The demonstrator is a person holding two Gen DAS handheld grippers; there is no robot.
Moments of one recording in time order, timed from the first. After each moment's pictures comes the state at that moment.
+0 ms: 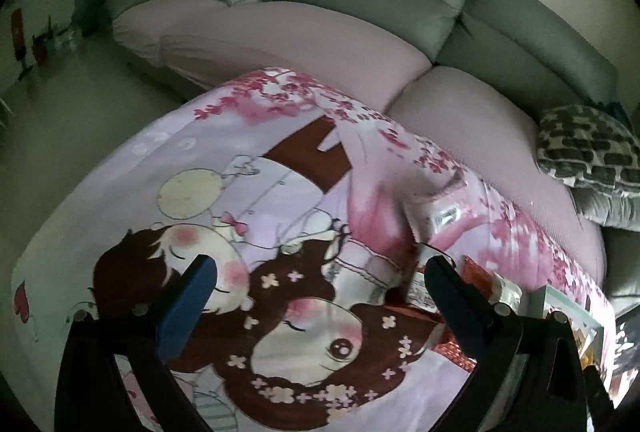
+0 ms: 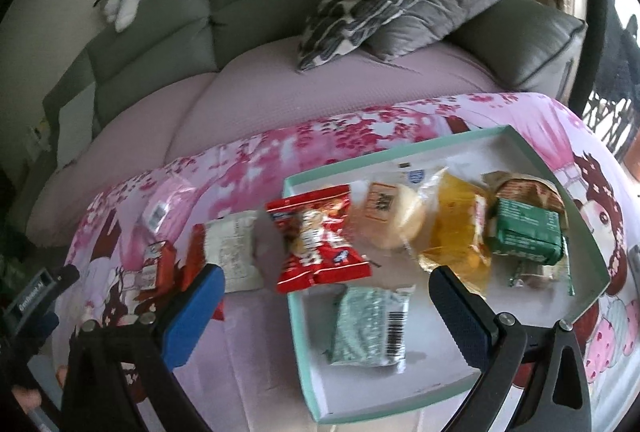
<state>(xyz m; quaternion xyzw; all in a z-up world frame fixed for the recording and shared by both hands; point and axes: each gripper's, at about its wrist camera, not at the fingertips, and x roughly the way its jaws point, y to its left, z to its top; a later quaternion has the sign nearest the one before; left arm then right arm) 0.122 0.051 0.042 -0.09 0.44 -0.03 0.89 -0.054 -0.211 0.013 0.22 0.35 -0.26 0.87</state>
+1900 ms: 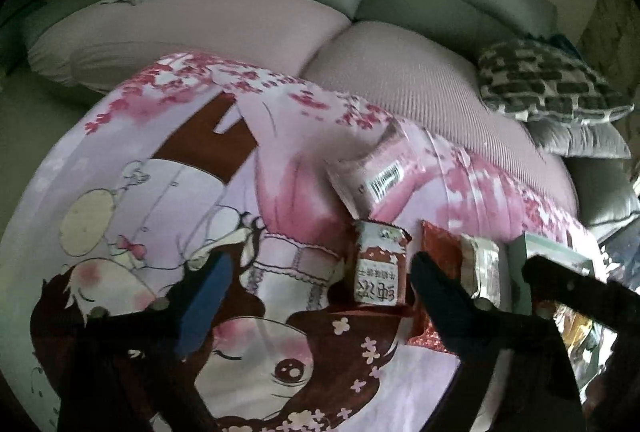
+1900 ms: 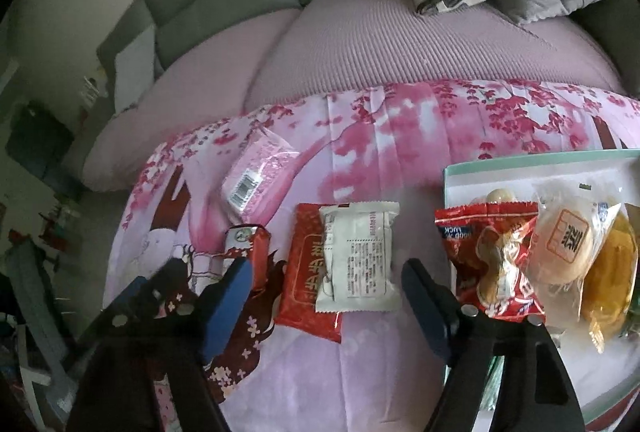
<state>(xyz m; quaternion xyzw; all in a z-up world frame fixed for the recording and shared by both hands) 0.150 -0.002 0.010 -0.03 0.47 -0.18 0.86 0.059 -0.193 -0.002 0.25 0.44 -0.10 0.86</state>
